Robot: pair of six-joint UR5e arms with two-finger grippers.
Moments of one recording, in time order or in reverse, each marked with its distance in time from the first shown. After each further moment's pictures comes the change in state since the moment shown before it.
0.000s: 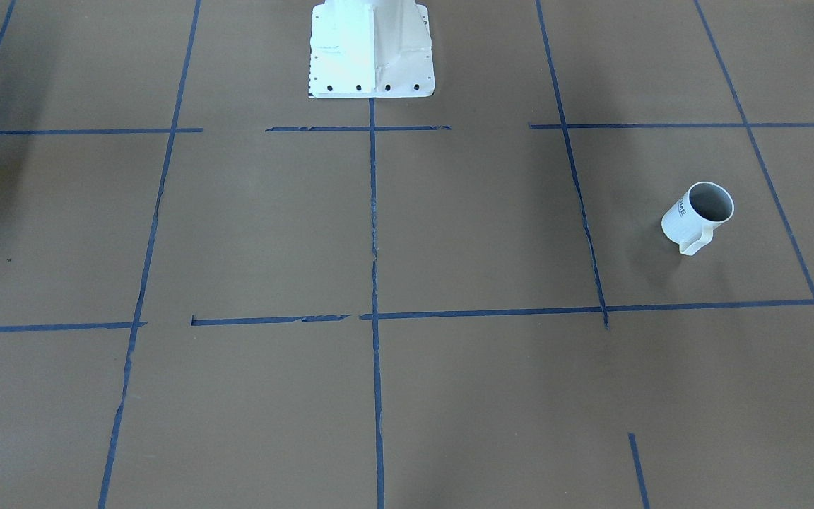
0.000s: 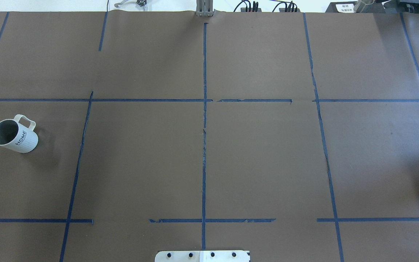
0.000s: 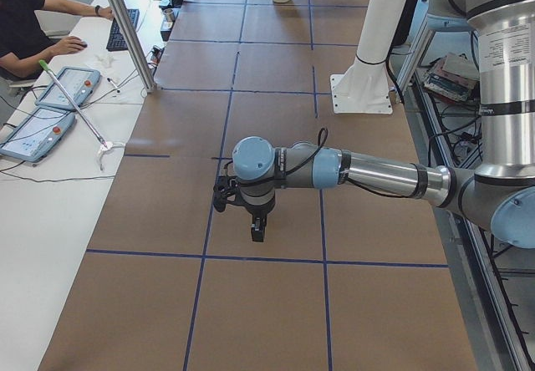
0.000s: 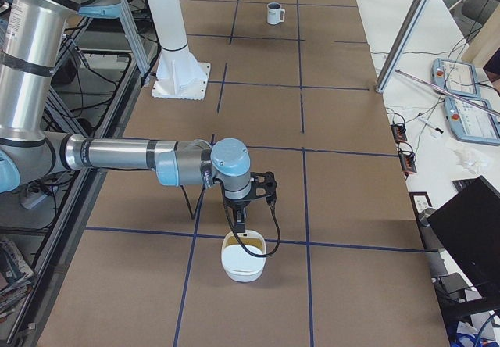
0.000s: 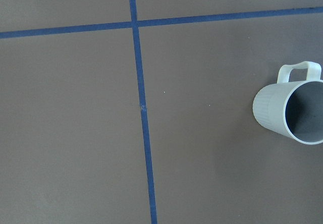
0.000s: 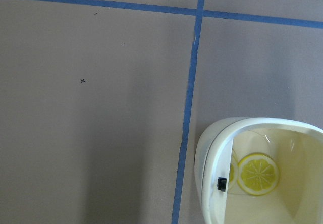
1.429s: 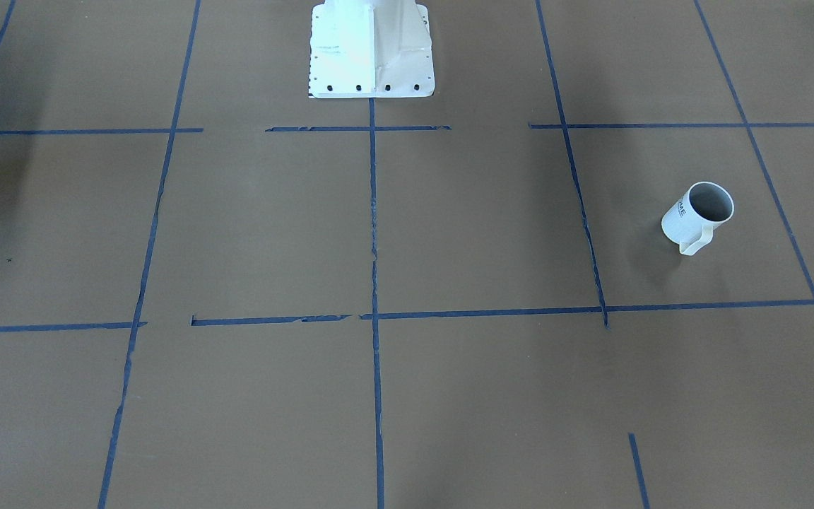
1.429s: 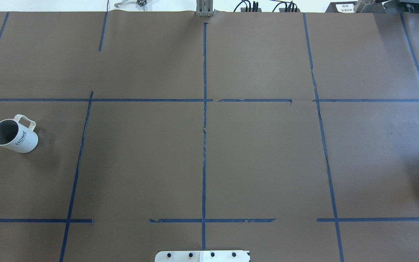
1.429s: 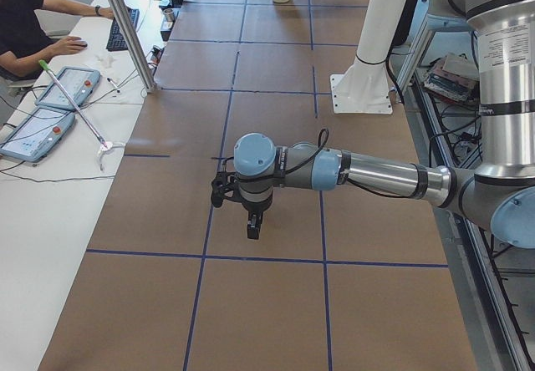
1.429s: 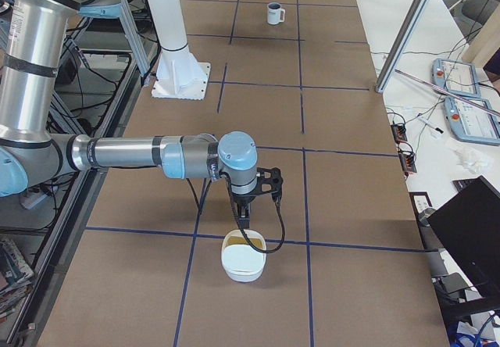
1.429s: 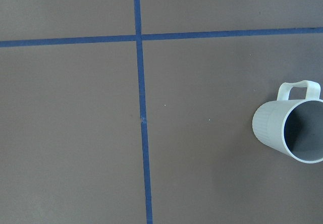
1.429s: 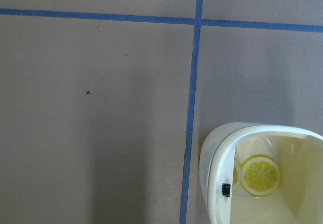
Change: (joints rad) left arm 0.008 0.001 -0.004 -0.084 0.010 -0.021; right arm 0.015 0.035 0.016 -0.084 0.004 0.015
